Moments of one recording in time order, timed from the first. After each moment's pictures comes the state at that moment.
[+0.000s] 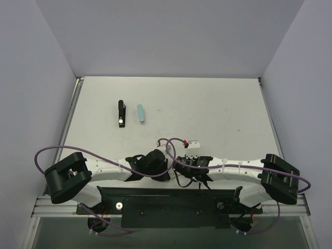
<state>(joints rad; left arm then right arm) -1.09 1.44 0.56 0.03 0.04 -0.81 1.17 1.38 0.65 -0.54 0.59 0.98</state>
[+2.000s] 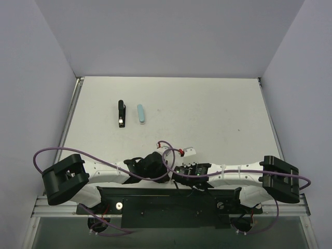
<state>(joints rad) -1.11 1.41 0.52 0.07 0.00 -0.77 1.29 1.40 0.64 -0.57 0.59 0.96</state>
